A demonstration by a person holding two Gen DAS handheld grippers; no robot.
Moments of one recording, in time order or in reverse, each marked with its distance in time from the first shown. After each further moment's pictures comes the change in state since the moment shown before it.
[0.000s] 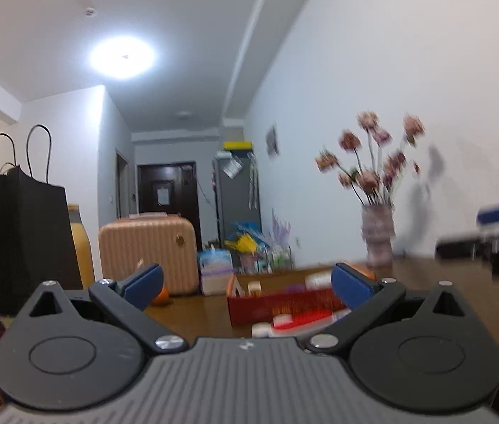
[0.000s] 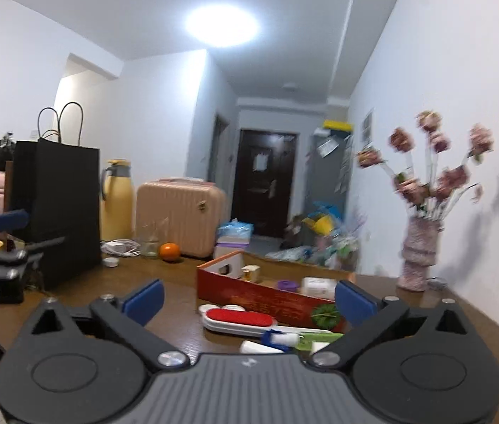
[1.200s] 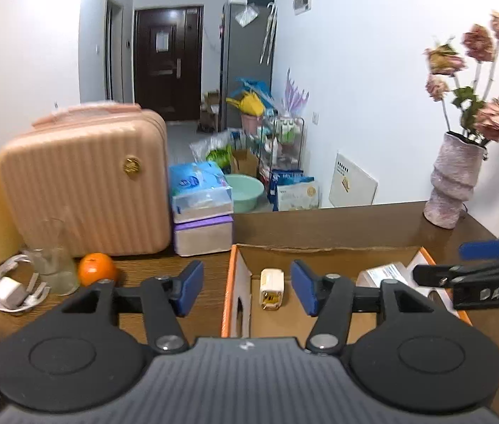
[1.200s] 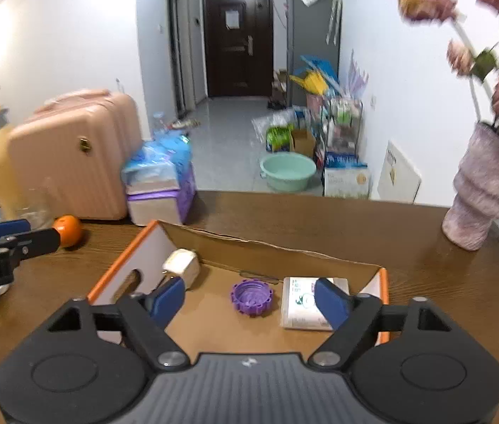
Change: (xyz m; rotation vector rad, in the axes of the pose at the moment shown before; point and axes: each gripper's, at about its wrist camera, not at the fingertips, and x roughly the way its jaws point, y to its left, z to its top) left arm 0.439 0.059 0.079 -0.135 0.546 -0.016; right arm 0.440 -0.101 0.101 0.121 0.554 0.042
